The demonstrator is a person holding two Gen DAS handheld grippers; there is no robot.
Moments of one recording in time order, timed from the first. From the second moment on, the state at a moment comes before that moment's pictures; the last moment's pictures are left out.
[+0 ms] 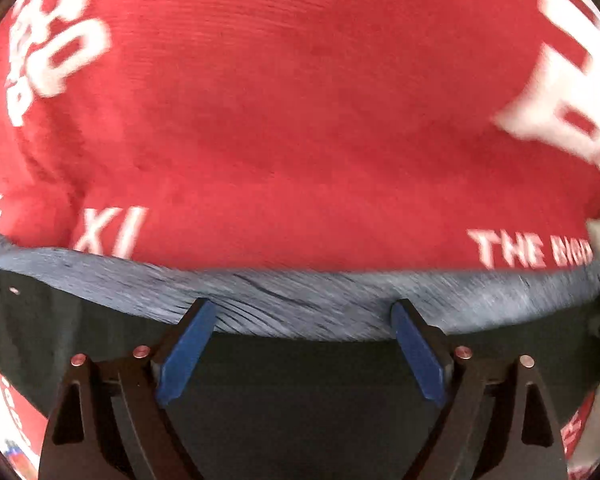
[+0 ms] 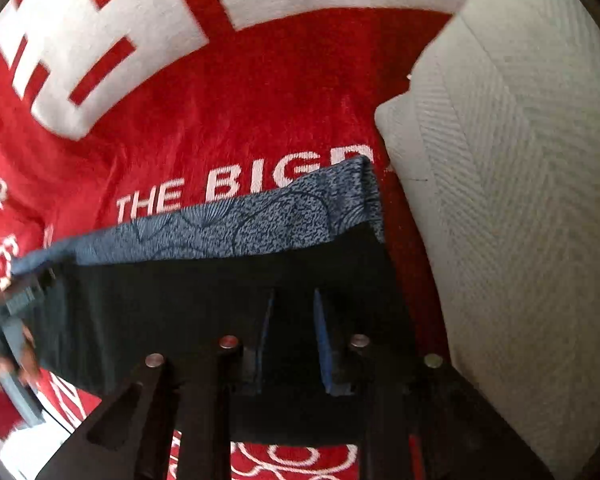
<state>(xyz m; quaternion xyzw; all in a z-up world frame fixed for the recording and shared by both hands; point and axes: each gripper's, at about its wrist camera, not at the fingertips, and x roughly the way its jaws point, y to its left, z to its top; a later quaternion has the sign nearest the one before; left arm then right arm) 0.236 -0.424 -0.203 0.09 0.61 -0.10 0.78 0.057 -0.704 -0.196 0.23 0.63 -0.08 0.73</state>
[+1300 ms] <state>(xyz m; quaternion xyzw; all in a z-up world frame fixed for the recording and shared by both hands) 0.203 -0.460 -0.229 0.12 0.63 -0.15 0.75 -0.045 -0.687 -0.192 0.43 0.55 -0.16 0.70</state>
